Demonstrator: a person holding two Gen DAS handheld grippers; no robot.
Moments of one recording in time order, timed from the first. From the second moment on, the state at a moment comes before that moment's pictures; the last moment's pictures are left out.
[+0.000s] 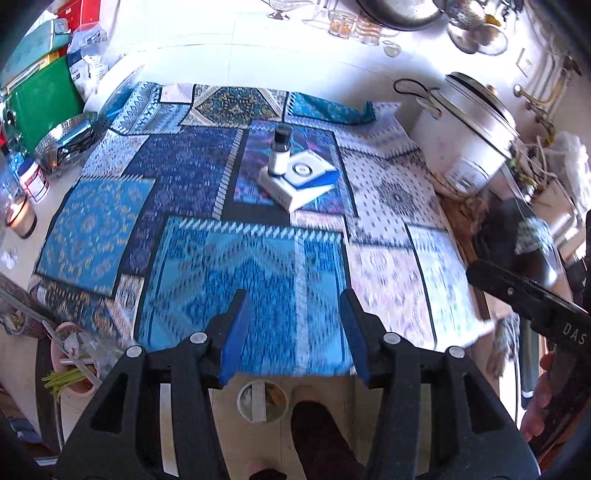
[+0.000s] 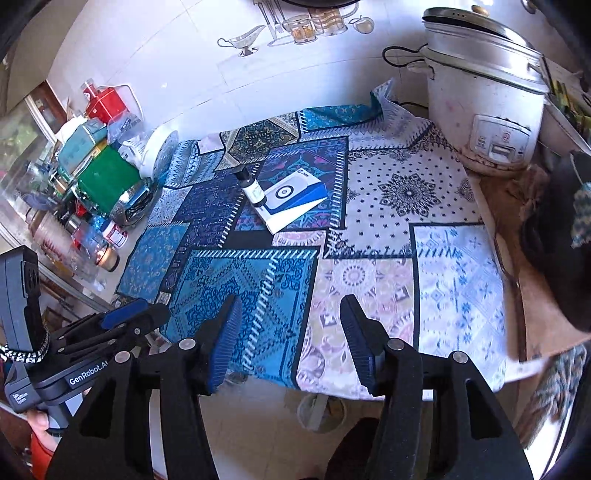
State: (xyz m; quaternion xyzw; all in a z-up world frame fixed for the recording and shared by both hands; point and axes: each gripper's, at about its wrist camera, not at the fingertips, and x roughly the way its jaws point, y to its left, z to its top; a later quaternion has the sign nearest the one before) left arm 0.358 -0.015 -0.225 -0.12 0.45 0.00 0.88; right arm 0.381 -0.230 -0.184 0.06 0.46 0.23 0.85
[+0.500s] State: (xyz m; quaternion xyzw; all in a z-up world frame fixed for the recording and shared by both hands) left arm 0.554 0.003 -0.286 -0.16 0.46 0.08 0.87; right arm 0.561 -0.239 -0.237 0.00 0.54 0.30 0.79
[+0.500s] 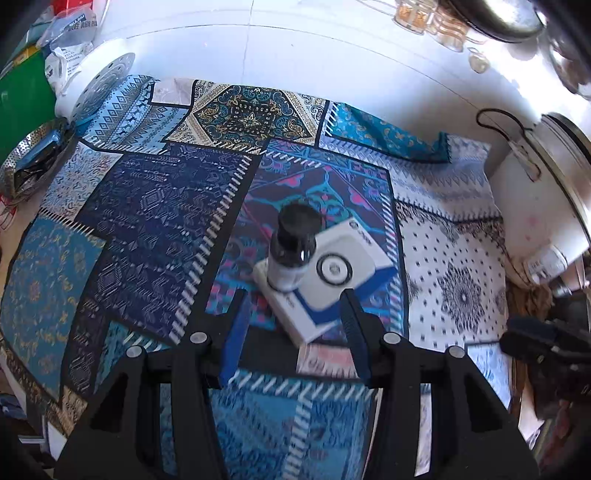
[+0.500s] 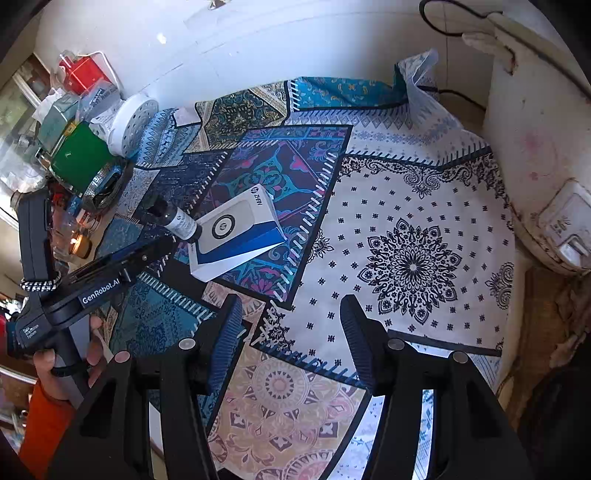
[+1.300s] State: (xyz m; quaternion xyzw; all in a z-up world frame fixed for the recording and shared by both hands) left arm 0.594 0.080 -0.313 -0.12 0.47 0.06 0.87; right arm 0.592 -0.171 -0.281 0.06 0.59 0.26 0.77
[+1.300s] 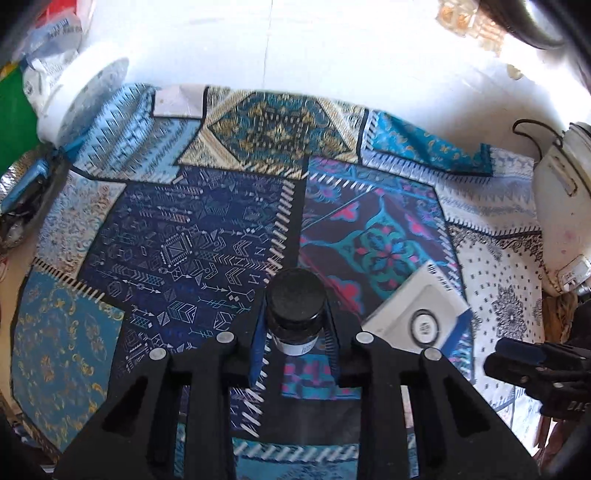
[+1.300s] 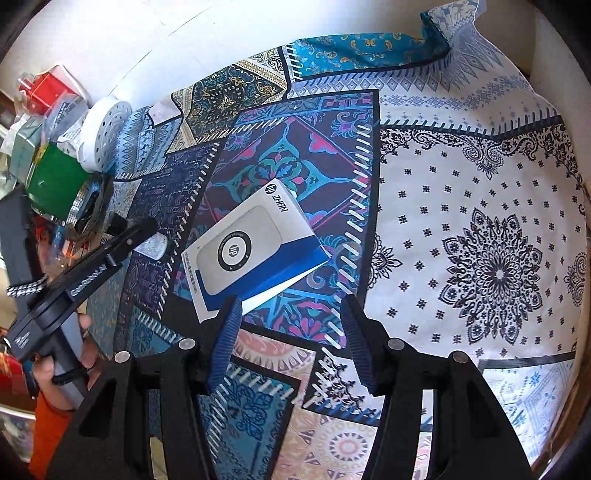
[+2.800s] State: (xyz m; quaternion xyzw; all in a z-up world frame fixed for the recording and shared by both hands) left arm 0.499 0.067 -0.299 -0.14 0.48 0.04 0.86; right arm 0.592 -0.091 -0.313 -0.05 0.61 0.21 0.76
